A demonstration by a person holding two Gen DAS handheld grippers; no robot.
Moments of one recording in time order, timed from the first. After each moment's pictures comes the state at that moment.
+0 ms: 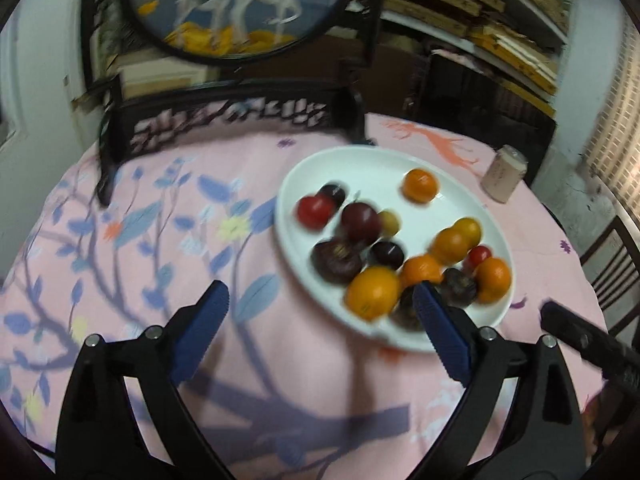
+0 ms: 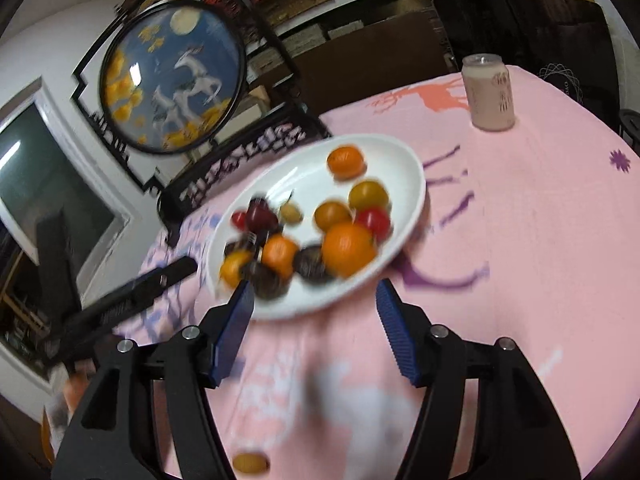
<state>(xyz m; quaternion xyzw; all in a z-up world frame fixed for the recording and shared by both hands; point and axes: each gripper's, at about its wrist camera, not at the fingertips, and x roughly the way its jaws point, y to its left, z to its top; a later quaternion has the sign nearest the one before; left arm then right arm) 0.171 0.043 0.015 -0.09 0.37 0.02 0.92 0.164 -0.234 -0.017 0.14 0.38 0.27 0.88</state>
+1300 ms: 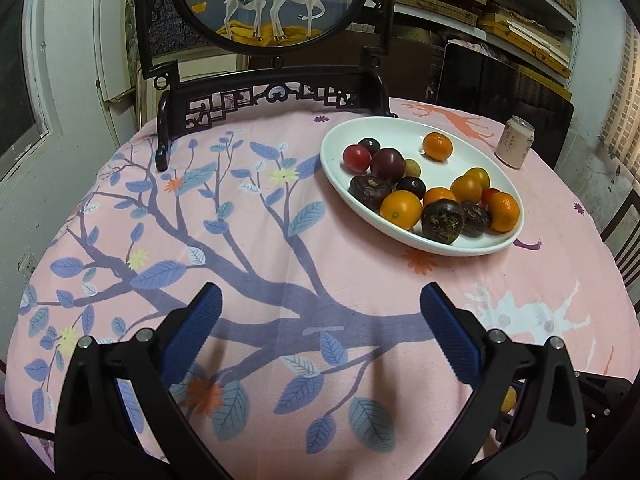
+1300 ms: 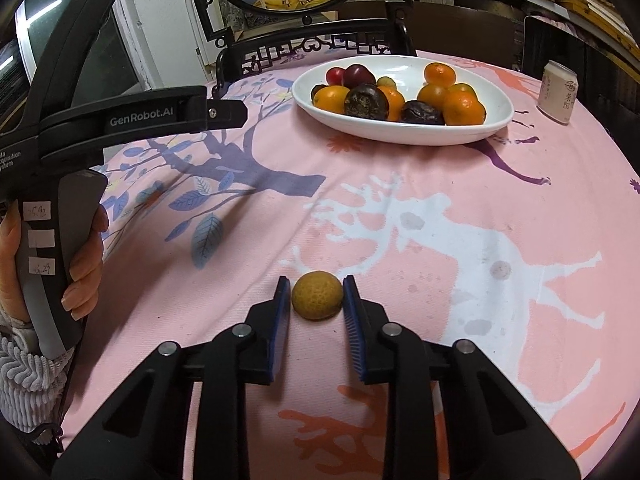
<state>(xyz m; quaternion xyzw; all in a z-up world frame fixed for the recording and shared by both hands) 0.101 0.041 0.009 -0.05 0.37 0.06 0.92 0.069 -0.169 -0.055 -0.05 0.41 0.32 0.85</state>
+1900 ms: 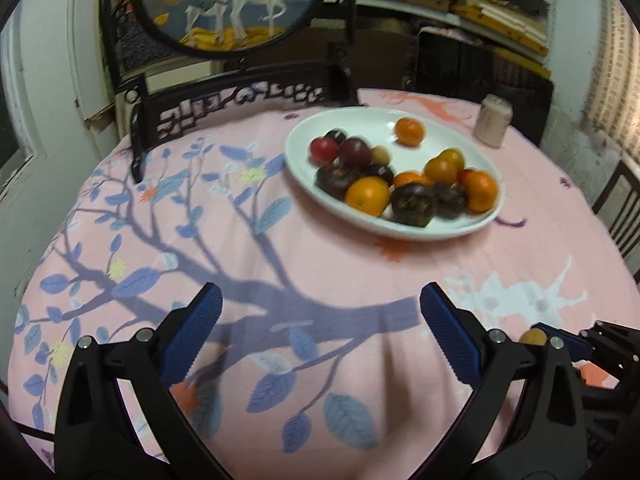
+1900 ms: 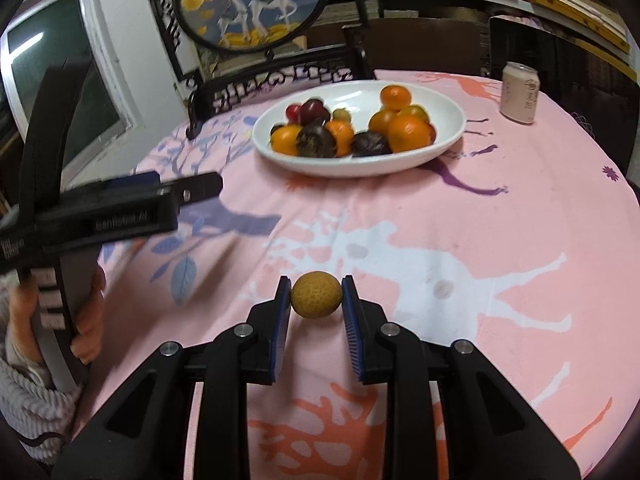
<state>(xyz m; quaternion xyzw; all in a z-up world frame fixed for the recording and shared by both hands) 0.103 0.018 0.008 -0.02 0.37 0.02 0.93 0.085 -0.204 -0.033 0.02 0.38 0.28 0.88</state>
